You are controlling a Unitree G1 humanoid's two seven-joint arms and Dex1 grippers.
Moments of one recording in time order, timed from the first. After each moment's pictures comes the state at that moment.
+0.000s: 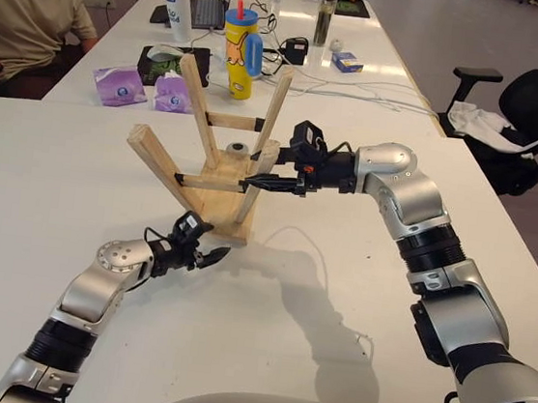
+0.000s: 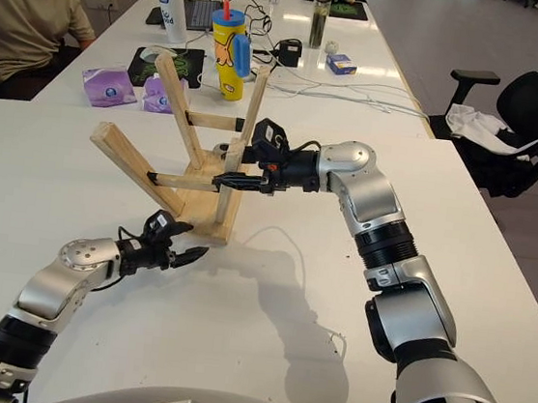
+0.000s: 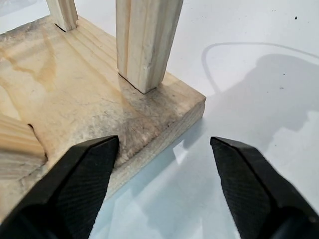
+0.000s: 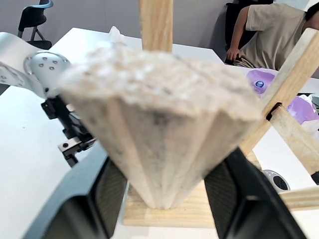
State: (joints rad) left arm -0.09 0.52 -0.18 -0.07 -0.18 0.43 -0.66; right arm -0.85 -0.38 0.34 0.37 0.32 0.29 1.15
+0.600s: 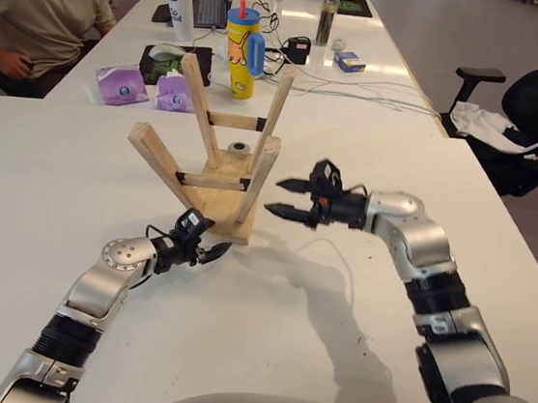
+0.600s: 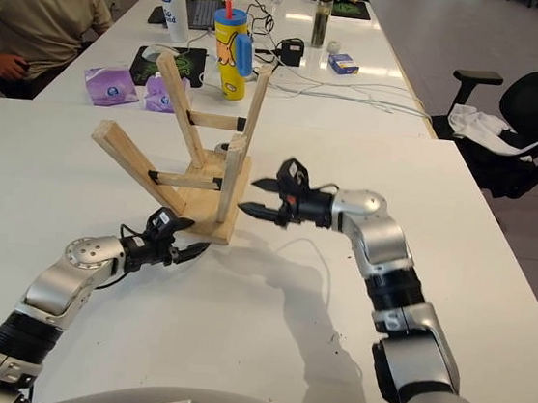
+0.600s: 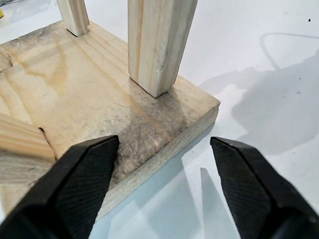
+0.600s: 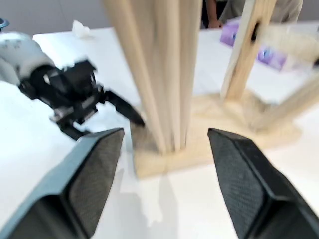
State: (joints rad) left arm -0.08 0.48 -0.20 -0.03 -0.18 0.38 -0.61; right arm -0.47 -0.42 0.20 0.17 0.30 0.44 0.96
